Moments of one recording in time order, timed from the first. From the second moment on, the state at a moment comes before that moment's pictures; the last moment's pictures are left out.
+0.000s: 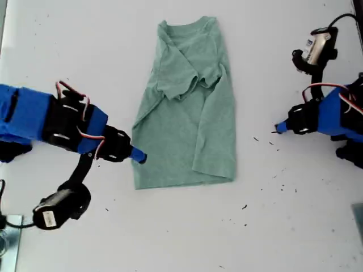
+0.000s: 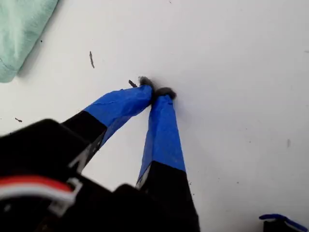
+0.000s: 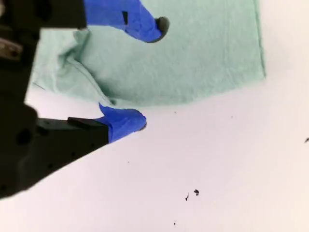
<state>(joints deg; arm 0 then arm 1) 2.2 96.2 103.6 72.9 4.8 15.3 158.8 165.4 63.5 -23.6</state>
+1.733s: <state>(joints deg) -1.1 70.1 52.0 77.3 18.1 15.2 192.5 174.1 76.3 -23.5</state>
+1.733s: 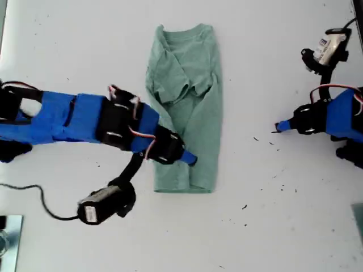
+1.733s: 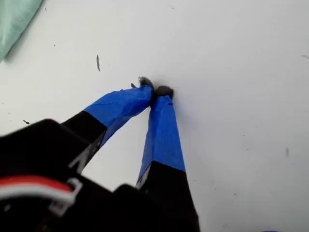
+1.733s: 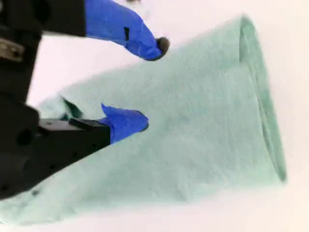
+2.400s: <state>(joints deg) -1.0 165.1 166.6 55.5 -5.7 15.4 192.5 174.2 76.3 -23.5</state>
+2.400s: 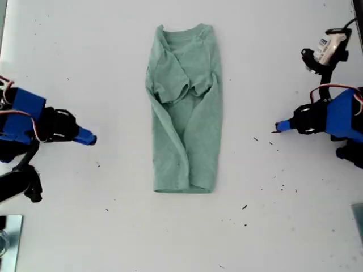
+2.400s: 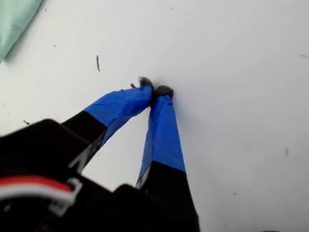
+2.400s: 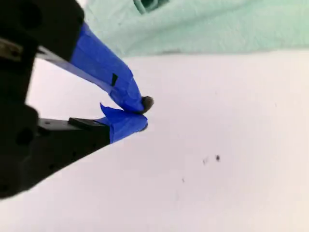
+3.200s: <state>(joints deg) 6.1 103.5 97.0 71.9 4.1 -1.2 91.0 69.6 96.9 -19.9</state>
